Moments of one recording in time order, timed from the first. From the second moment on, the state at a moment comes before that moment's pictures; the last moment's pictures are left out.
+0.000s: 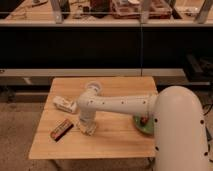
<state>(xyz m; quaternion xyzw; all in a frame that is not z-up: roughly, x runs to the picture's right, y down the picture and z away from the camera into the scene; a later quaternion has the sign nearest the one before) -0.098 0.206 0.859 -0.04 -0.37 -0.88 0.30</state>
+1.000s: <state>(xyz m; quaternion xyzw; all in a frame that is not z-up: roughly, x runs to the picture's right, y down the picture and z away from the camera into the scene) 0.029 0.273 0.819 -0.12 -0.36 -0.86 0.33</state>
